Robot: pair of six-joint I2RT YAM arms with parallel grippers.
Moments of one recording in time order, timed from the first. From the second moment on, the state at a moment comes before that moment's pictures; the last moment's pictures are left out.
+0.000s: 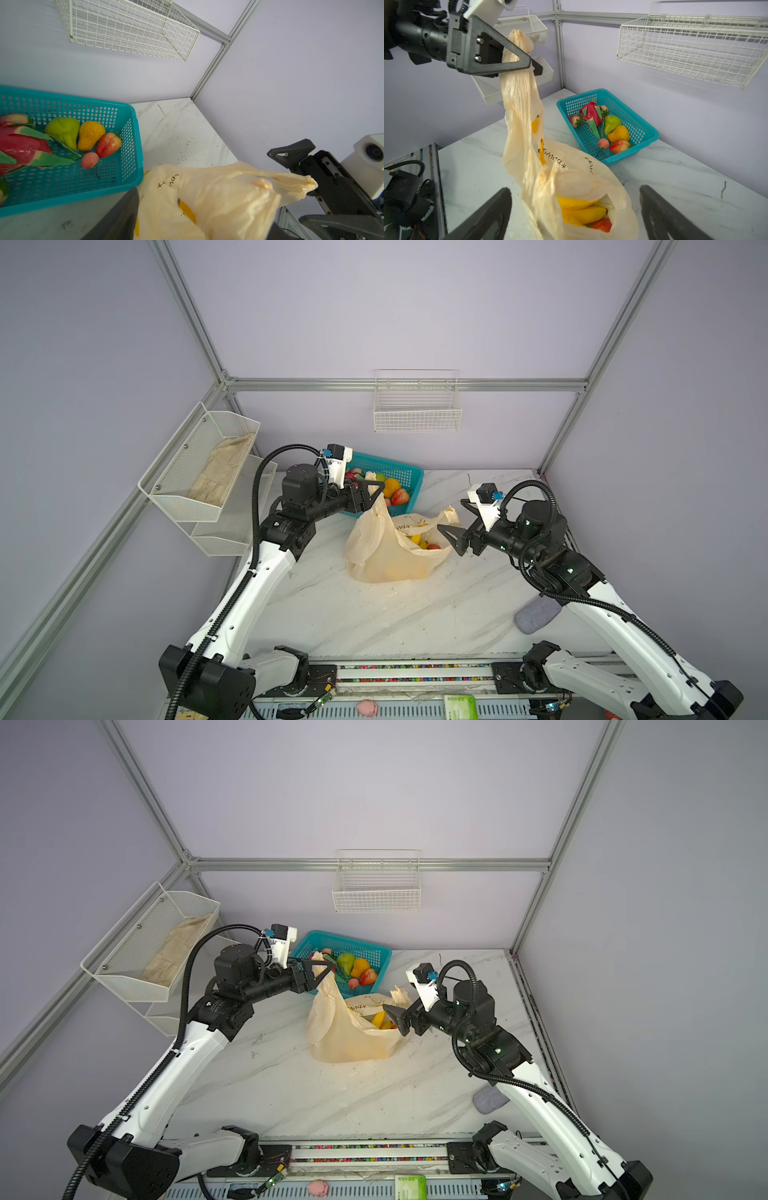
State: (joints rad) left arm -0.29 1.23 1.28 -0.29 0.52 -0.39; right arm 0.54 0.98 1.02 -0.24 -0.32 -0.03
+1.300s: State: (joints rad) left arm -0.76 1.59 1.80 -0.45 0.31 -0.12; right arm 0.34 1.24 0.81 0.56 -0.70 0.24
